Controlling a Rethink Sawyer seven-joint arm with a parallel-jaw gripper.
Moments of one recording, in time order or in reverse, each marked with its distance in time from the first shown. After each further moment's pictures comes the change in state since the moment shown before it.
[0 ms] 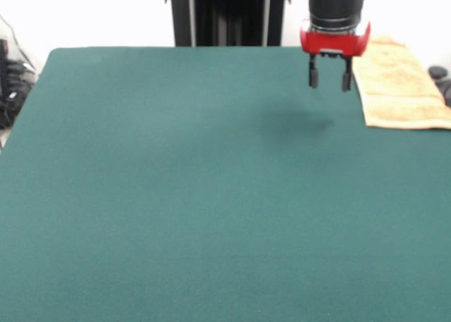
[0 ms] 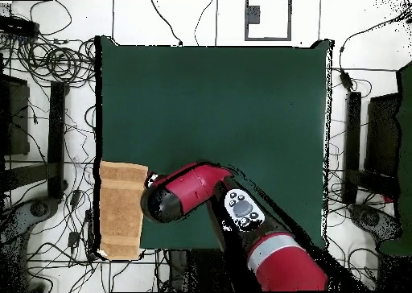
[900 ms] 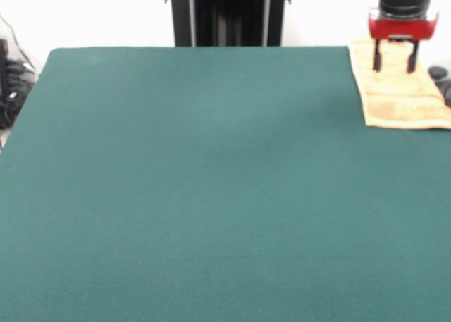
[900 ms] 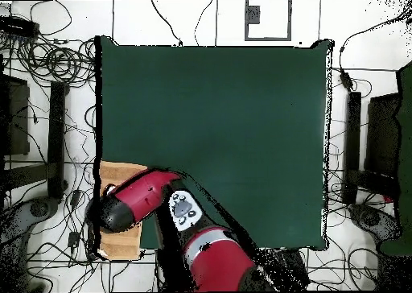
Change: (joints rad) arm 0.223 0.005 -0.001 0.000 0.168 0.000 0.000
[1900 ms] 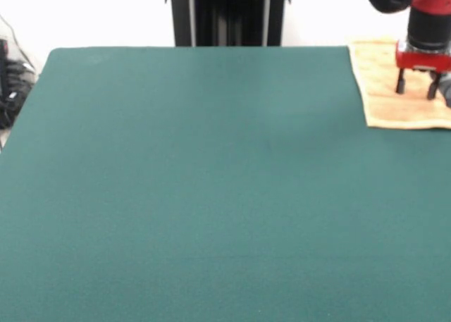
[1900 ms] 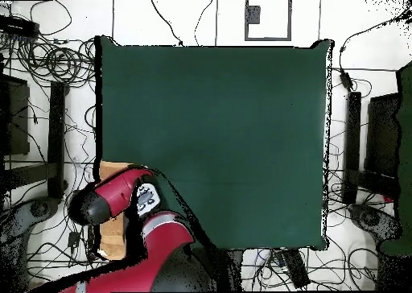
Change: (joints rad) arm 0.190 0.179 -0.128 -0.179 0.096 -0.014 0.000
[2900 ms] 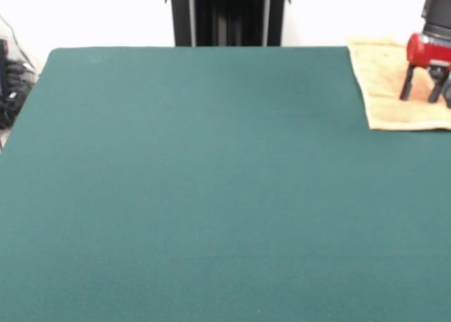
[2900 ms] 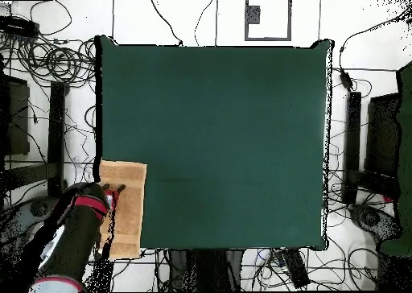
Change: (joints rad) arm 0.511 0.064 -0.469 -0.166 -0.022 -0.124 0.000
